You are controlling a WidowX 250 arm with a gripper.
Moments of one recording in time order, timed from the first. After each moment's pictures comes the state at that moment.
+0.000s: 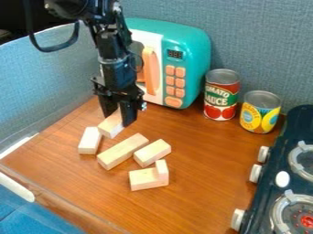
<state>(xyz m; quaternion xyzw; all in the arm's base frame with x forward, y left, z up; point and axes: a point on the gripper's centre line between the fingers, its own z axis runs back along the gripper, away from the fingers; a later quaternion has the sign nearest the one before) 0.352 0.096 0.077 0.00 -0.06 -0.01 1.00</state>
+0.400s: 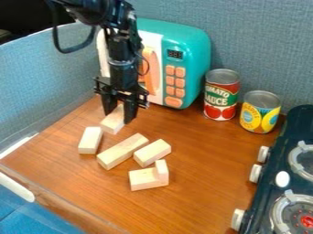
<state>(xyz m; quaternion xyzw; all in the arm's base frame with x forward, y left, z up) 0.373 0.112 0.060 0.05 -0.03 0.06 1.00</state>
